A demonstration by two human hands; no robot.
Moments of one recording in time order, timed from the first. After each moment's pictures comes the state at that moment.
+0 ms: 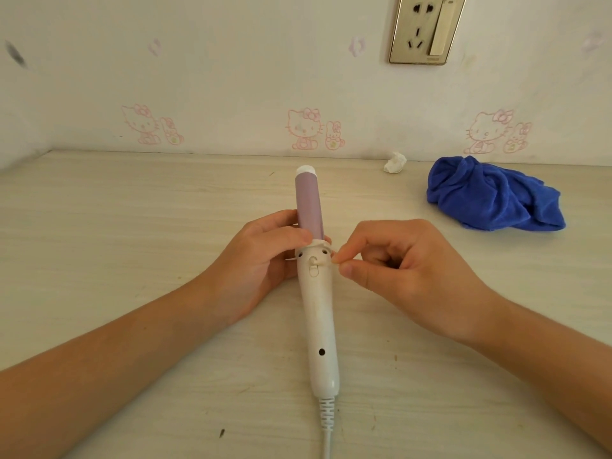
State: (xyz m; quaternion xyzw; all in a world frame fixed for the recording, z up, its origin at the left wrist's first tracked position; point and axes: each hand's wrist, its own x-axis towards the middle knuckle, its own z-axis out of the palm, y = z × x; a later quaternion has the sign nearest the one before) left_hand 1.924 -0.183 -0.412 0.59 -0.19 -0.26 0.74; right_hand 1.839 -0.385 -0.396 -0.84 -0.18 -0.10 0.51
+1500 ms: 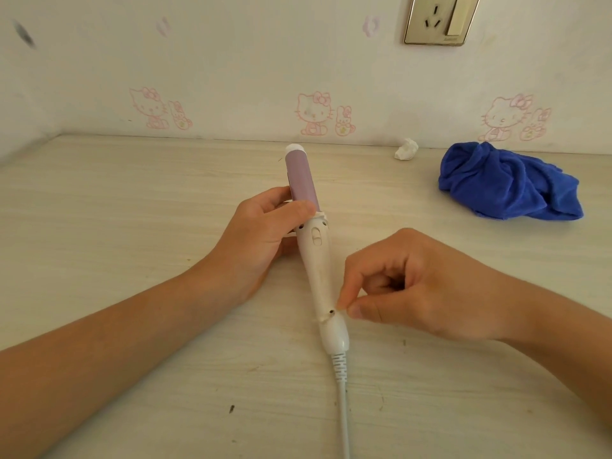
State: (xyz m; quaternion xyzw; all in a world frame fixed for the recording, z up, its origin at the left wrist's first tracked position) left_hand 1.926 -0.185 -0.415 0.64 -0.13 -0.14 0.74; right_hand 1.829 -0.385 -0.385 -0.84 -0.25 0.10 0.47
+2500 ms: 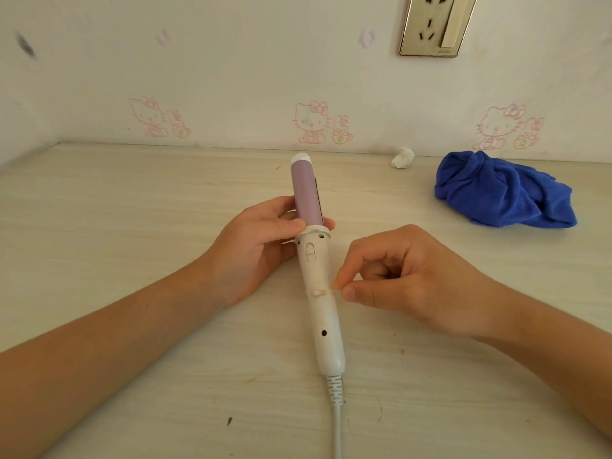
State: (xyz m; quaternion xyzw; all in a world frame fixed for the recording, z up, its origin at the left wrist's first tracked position) left_hand 1.931 -0.176 -0.409 0.58 -0.20 -0.24 0.75; right_hand 1.836 -0.384 -0.391 -0.83 -0.21 0.04 0.51
